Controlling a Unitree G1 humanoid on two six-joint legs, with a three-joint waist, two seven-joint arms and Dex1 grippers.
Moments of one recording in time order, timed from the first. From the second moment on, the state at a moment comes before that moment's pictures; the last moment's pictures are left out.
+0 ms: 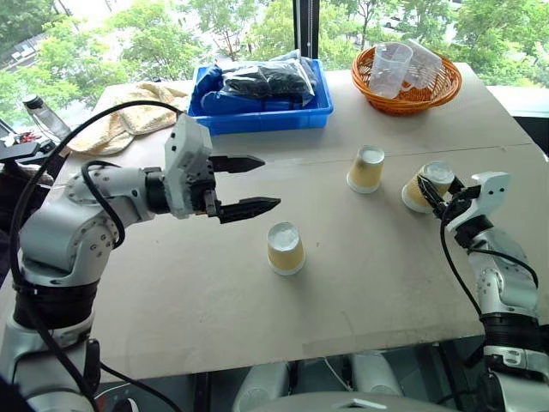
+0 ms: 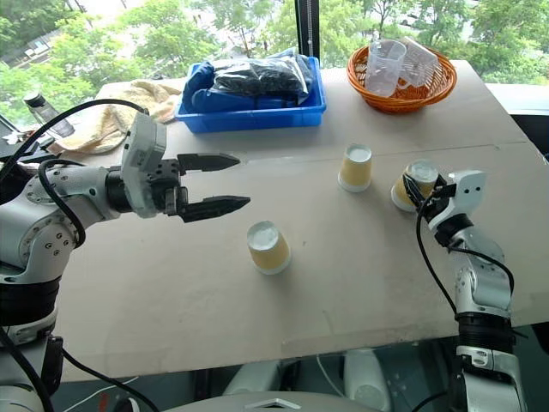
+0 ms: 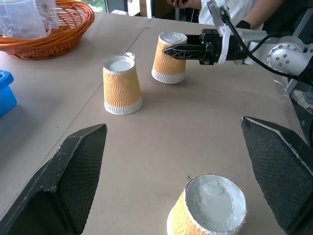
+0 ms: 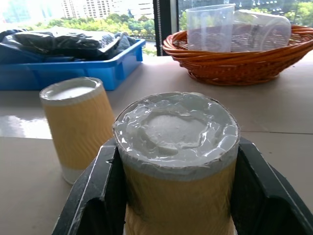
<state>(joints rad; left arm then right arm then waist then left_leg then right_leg) -0.45 0.91 0.11 -0.32 -0.72 0.65 -1.05 -0.21 -0.40 -0.22 0.00 0.46 0.13 0.64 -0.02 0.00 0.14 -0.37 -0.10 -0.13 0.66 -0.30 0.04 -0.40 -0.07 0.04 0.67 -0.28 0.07</state>
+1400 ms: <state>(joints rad) -0.37 0.92 0.17 -0.32 -0.69 0.56 -1.11 -0.04 -0.57 0.02 -0.37 0.52 0.32 0.90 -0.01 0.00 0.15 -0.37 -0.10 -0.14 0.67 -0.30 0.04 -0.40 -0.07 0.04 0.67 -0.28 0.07</state>
